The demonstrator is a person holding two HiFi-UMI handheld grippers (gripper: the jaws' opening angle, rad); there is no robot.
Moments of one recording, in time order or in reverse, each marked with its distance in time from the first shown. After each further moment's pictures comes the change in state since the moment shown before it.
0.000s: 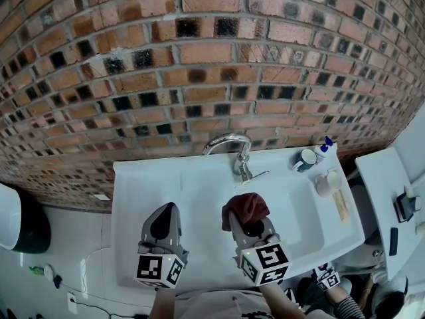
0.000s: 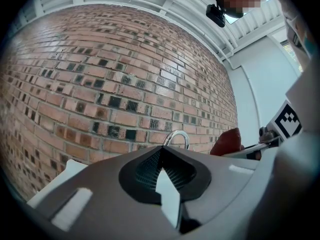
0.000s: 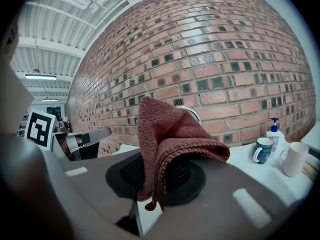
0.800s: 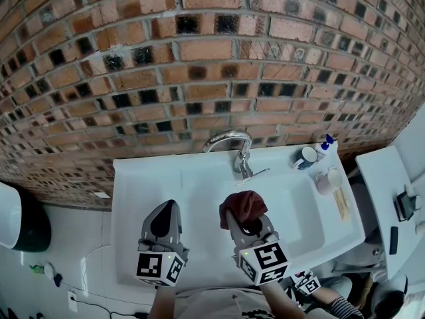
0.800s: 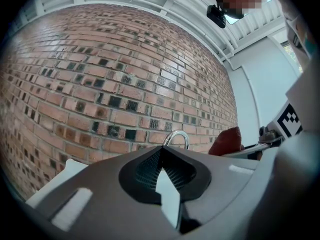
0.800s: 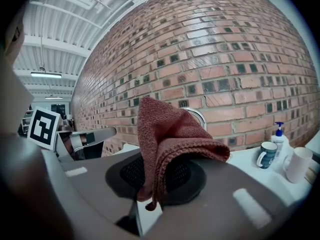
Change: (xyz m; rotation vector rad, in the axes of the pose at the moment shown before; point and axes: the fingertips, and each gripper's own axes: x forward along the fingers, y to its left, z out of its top) left arm 0.001 0.000 0.000 -0.005 0.001 -0.002; right arm 0.002 0.010 0.003 -0.038 -0.006 0.037
